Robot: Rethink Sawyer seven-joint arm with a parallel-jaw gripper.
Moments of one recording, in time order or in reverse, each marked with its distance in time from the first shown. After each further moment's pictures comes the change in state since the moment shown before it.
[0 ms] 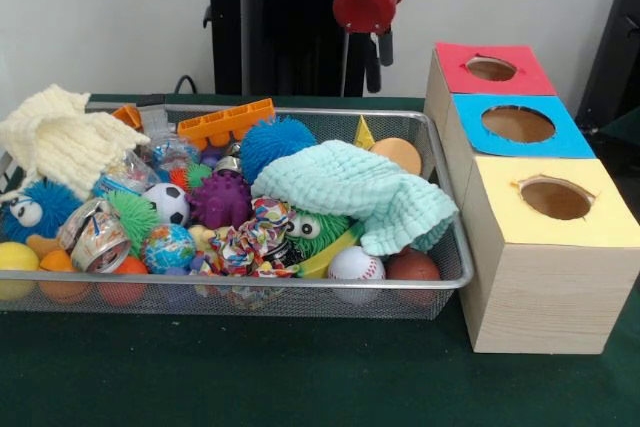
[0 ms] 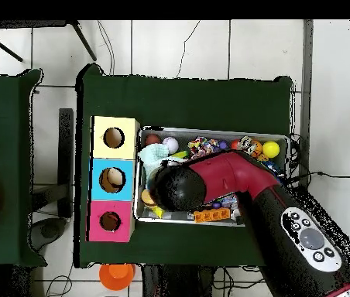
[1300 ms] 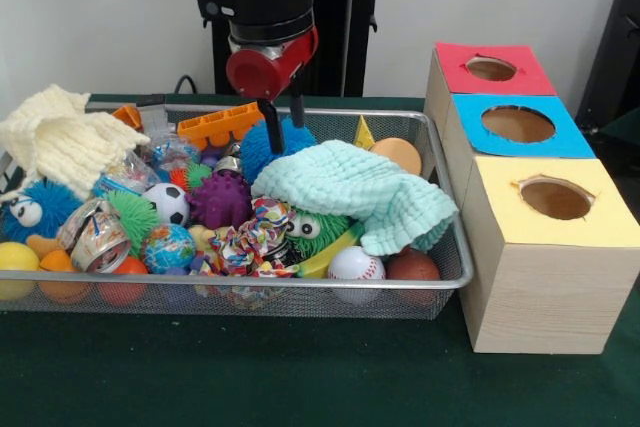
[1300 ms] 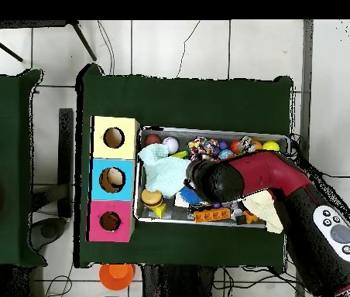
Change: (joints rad) arm -0.111 0.141 0.000 -0.092 -0.183 -0.020 0.000
